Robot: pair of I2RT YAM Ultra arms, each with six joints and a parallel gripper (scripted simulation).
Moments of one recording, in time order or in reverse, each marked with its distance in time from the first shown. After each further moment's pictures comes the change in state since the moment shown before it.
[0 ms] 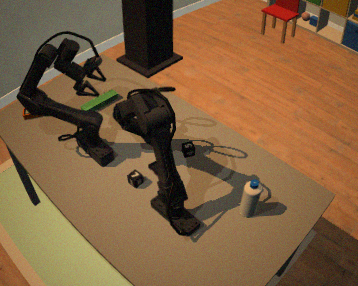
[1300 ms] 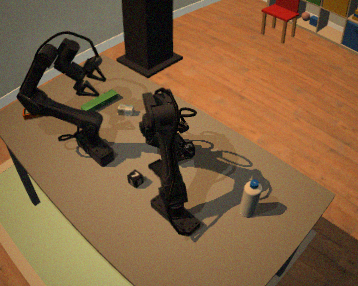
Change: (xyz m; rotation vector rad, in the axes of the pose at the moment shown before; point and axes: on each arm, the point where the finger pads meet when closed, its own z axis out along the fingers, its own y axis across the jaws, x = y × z) left arm 0.000 0.000 0.000 0.000 0.000 0.000; right arm -0.004 -0.061 0.108 0.142 -0.079 0.182
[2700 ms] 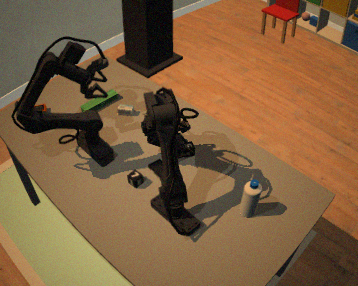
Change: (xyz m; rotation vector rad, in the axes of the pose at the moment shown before) left arm 0.005 0.015 0.018 -0.255 0.070 -0.137; right arm -0.003 0.009 0.007 -0.019 0.001 0.035
